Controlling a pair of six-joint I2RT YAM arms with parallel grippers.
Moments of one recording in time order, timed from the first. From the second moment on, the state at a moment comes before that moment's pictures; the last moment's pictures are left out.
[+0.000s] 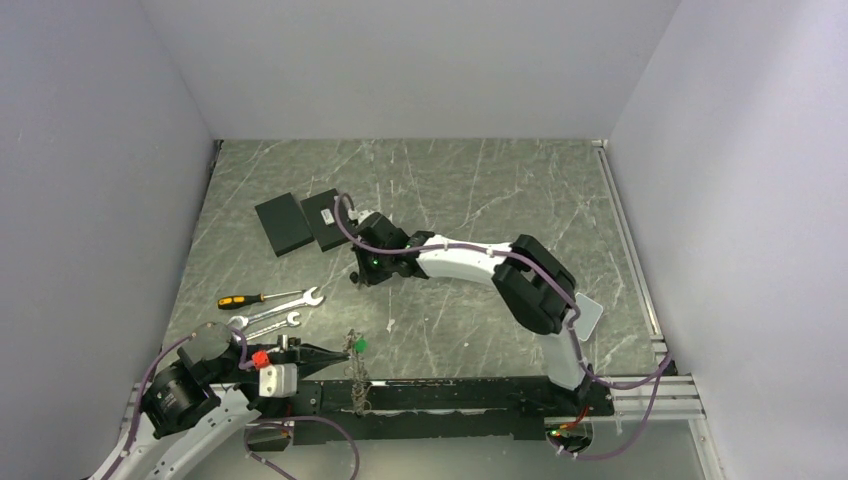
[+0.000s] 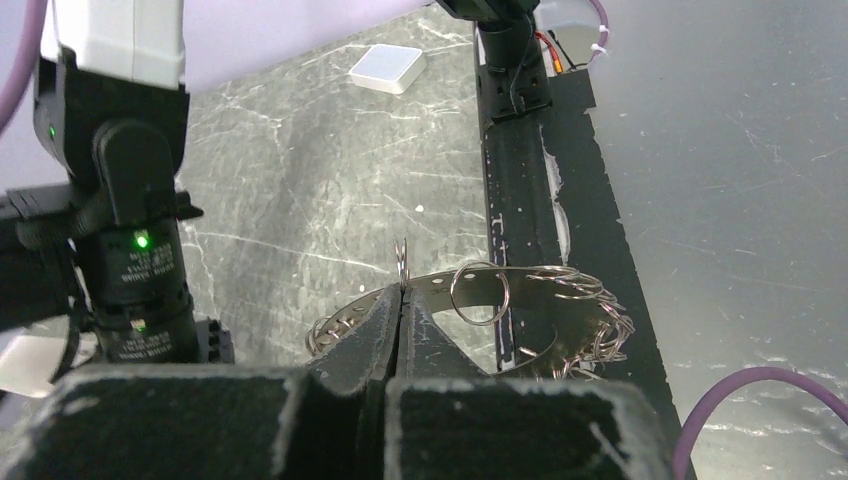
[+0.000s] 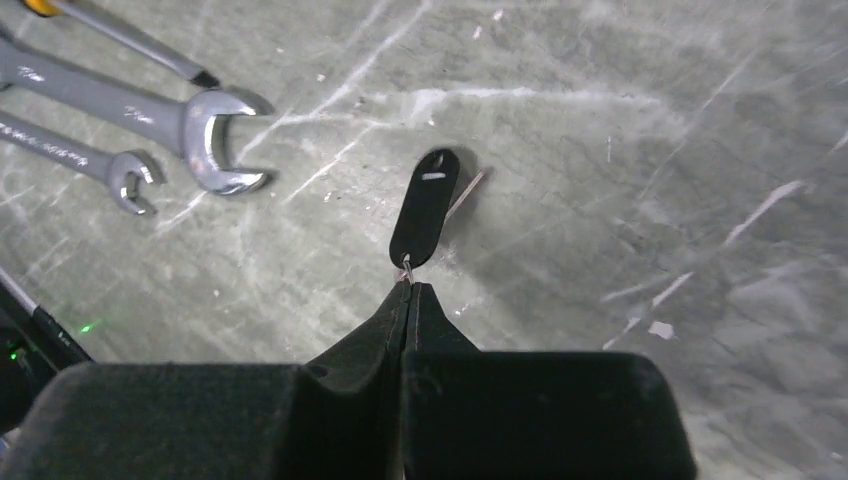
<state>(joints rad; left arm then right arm) -0.81 0.01 0.55 -0.64 0.69 0.43 0.97 2.07 1.45 -0.22 -0.08 0.48</state>
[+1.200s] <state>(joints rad) -0.80 0.41 0.48 -0.18 0.84 0.38 1.03 0.94 0.93 -0.31 -0.34 -0.56</state>
